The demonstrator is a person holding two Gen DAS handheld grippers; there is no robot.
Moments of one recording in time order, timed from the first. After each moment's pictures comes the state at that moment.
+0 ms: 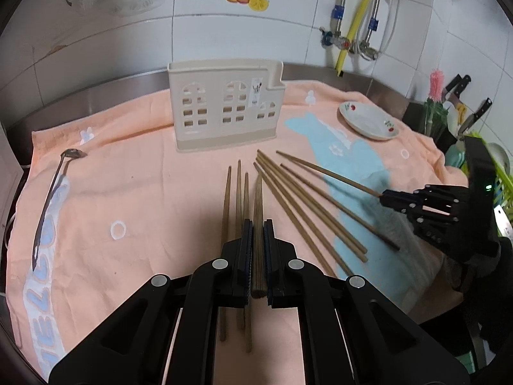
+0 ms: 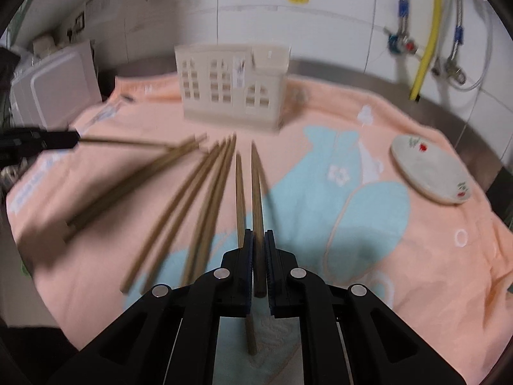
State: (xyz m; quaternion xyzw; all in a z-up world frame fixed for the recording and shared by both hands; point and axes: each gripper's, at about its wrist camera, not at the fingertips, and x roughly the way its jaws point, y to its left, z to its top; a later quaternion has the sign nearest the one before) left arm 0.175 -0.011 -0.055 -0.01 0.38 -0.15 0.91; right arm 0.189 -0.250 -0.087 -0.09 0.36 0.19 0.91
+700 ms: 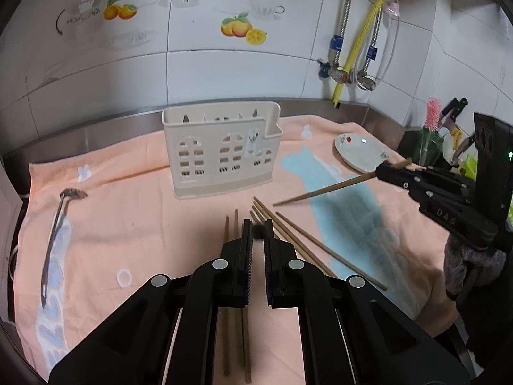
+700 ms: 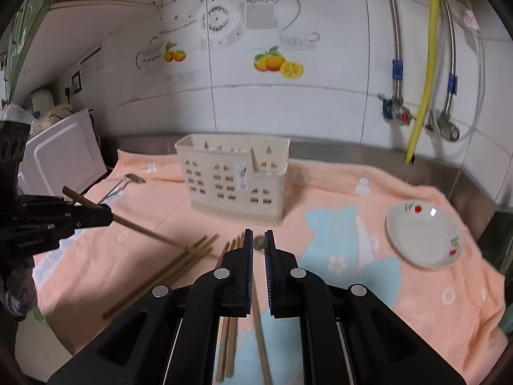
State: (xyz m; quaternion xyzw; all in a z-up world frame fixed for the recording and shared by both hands) left arm 0.208 -0.013 -0.007 -0.02 0.35 -0.16 0.92; right arm 0.228 -0.232 0.008 -0.04 0.29 0.19 0.94
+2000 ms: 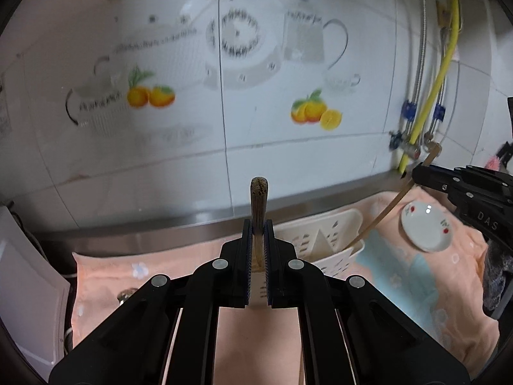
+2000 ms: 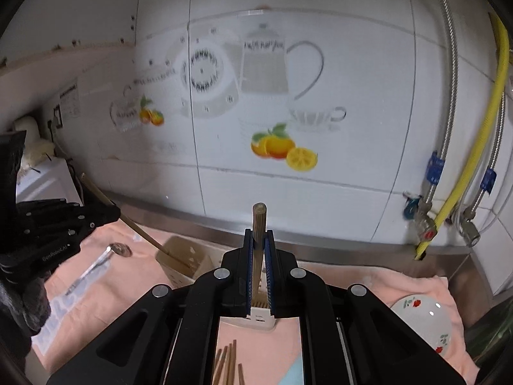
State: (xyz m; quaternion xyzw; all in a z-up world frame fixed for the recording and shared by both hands) left arm 0.341 0.023 0.081 0.02 0.29 -0.06 0.95; right arm 0.362 -0.182 0.102 -0.05 0.27 0.19 0.94
